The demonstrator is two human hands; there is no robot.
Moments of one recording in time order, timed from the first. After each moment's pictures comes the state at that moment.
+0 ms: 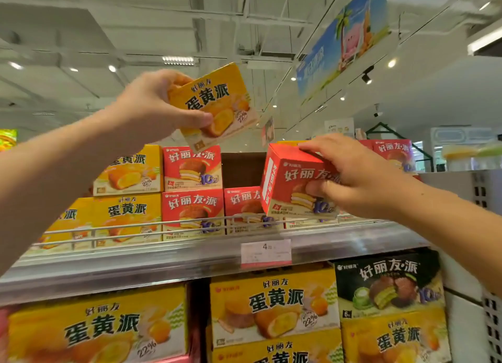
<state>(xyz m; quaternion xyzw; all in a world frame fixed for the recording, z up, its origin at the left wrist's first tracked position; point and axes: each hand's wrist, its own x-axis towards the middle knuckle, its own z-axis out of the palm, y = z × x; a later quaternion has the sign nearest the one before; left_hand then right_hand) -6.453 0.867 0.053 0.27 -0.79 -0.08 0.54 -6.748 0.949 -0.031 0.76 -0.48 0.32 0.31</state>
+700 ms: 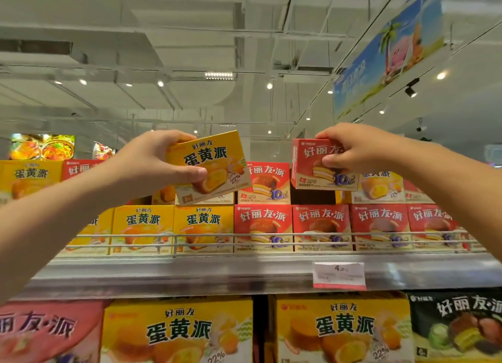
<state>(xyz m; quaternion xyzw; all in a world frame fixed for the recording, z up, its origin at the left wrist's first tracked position) -6.322 0.853 0.012 0.35 -0.79 -0.06 0.49 -6.671 0.875 0.062 0.74 -0.57 0.23 0.28</state>
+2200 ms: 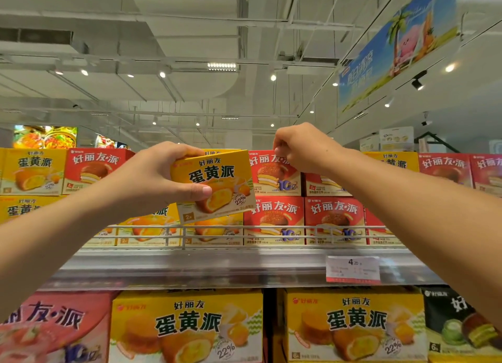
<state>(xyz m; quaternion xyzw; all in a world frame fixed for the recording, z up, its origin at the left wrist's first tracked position) -6.308 0.840 -0.017 0.36 -0.81 -0.02 0.46 -6.589 0.808 0.047 0.73 -0.53 0.30 0.32</state>
